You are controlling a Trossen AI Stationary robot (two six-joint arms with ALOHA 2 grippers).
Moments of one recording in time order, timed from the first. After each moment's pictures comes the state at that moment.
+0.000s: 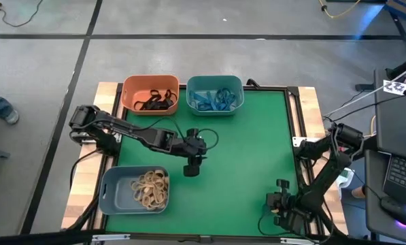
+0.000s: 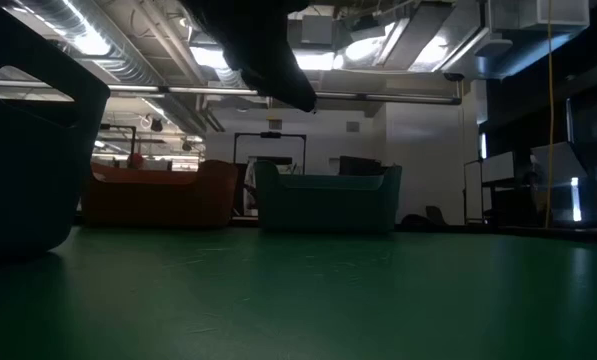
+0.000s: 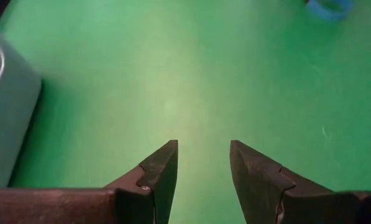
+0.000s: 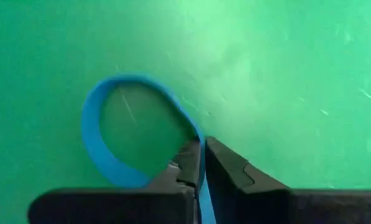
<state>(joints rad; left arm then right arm) -0.15 1.65 1.17 -0.30 -0.23 -0.08 1.11 1.67 0.90 -0.71 0.30 1.25</state>
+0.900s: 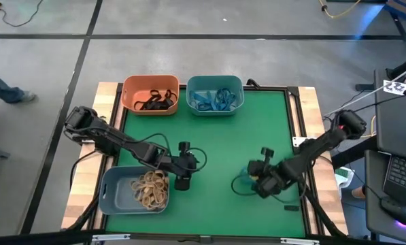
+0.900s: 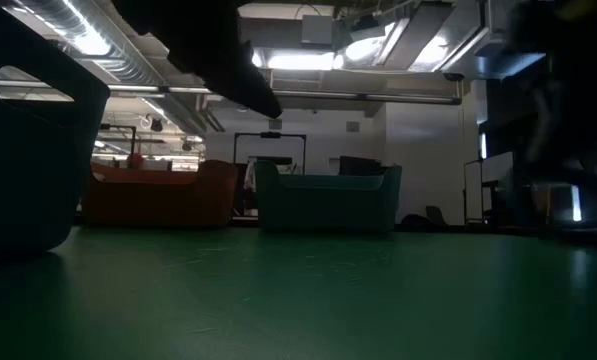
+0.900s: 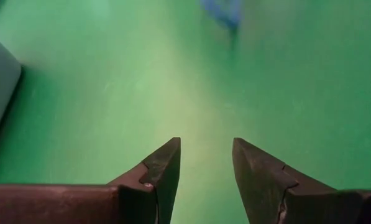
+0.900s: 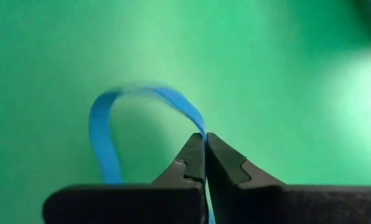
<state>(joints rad) -0.34 1.61 1.01 -0.20 -0.37 -0.17 0.65 1.48 0.90 -0.82 0.51 0.85</state>
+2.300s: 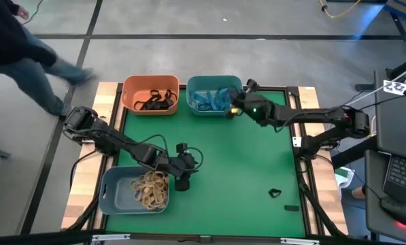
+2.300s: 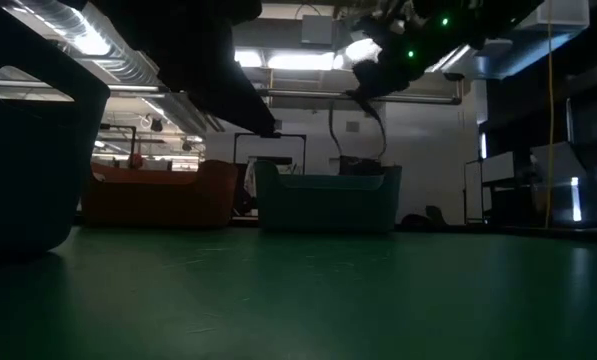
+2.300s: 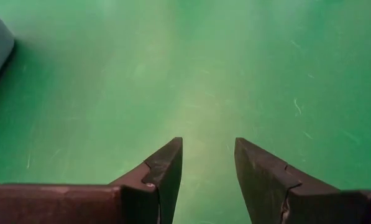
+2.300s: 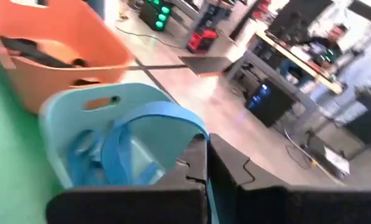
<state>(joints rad) -0.35 1.61 0.92 -0.08 -0.38 -0.28 -0.22 1.37 0.90 0.18 0.64 -0.28</state>
